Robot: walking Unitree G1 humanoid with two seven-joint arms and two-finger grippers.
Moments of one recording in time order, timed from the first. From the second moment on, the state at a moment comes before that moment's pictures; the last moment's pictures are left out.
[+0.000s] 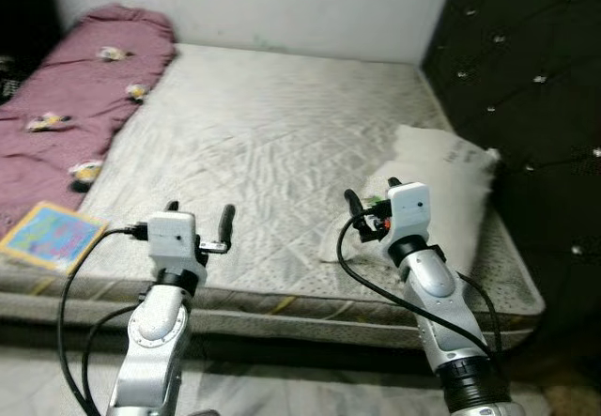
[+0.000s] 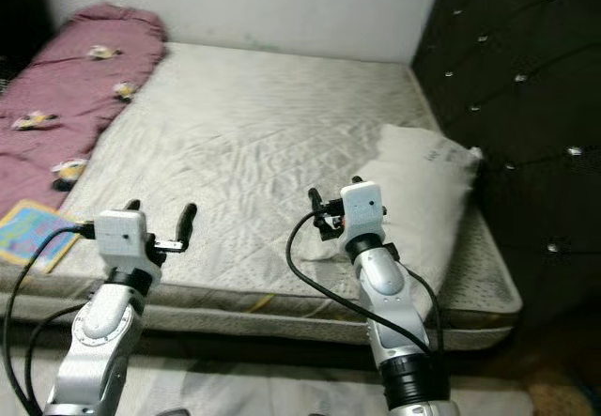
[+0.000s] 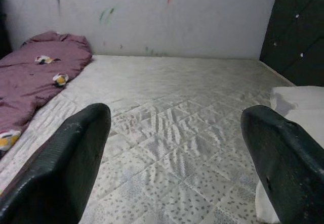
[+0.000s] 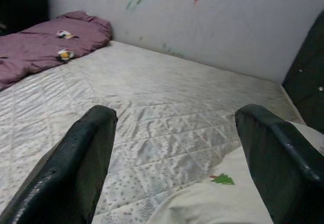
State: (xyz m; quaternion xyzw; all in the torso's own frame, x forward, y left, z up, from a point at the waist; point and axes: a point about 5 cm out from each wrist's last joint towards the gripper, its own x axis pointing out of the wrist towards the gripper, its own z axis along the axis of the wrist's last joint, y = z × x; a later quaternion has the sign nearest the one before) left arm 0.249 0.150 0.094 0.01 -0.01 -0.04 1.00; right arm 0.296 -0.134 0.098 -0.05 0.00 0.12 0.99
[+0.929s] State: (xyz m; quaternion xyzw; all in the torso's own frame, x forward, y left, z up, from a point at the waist) left arm 0.250 0.152 0.092 0.01 0.00 -0.03 1.00; right arm 0.300 -0.134 0.103 -0.05 -0.01 0.12 0.99
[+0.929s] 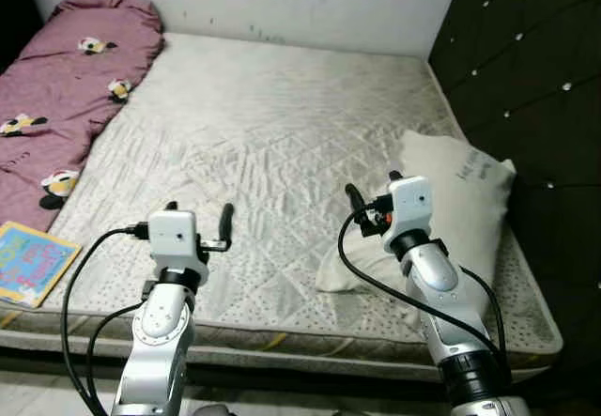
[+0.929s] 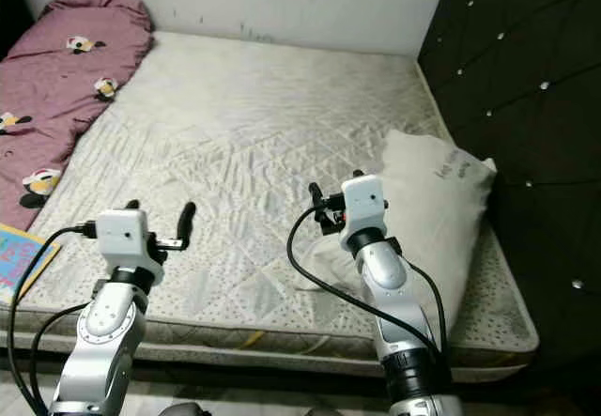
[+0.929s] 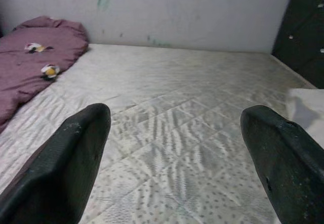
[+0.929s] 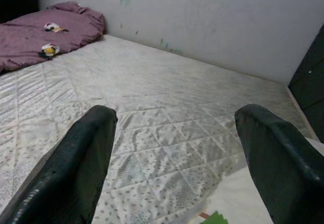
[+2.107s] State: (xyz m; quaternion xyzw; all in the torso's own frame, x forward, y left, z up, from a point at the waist) left arm 0.249 0.160 0.092 0.02 0.00 0.00 1.00; right arm 0.296 -0.124 0.099 -0.04 0.00 0.14 0.99
